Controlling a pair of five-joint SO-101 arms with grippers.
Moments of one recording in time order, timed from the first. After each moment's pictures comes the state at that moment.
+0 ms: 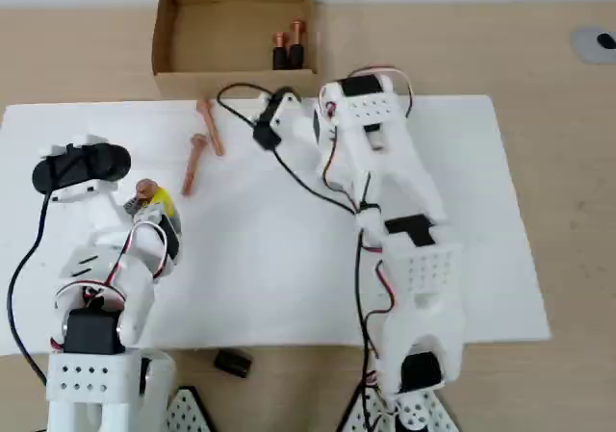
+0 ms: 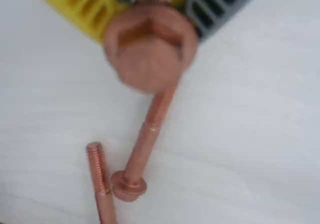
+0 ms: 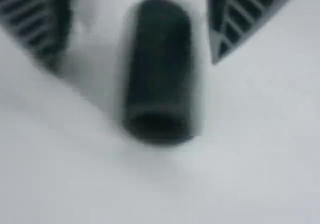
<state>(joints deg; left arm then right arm) -2.0 -79.2 70.4 49.6 7.2 -14.8 36.9 -23.9 87.3 44.6</state>
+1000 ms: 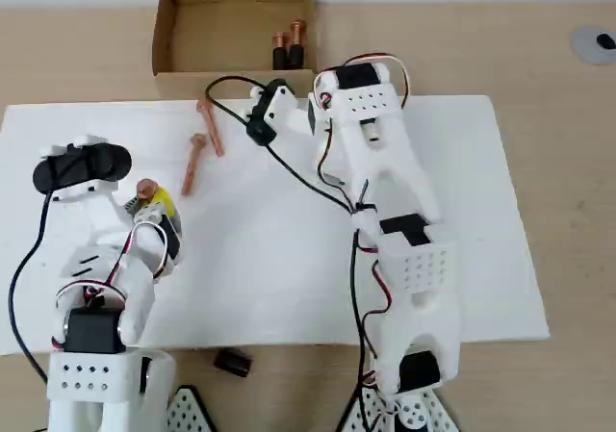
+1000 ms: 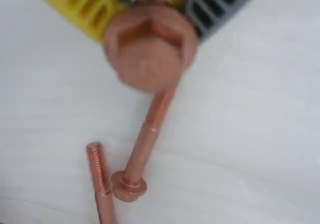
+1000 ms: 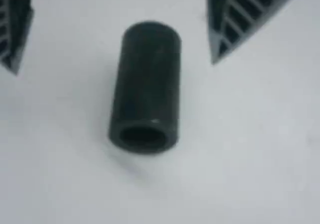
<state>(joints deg) -2.0 -79.2 70.4 49.6 7.2 -16.7 37.0 -28.2 91.5 45.2</state>
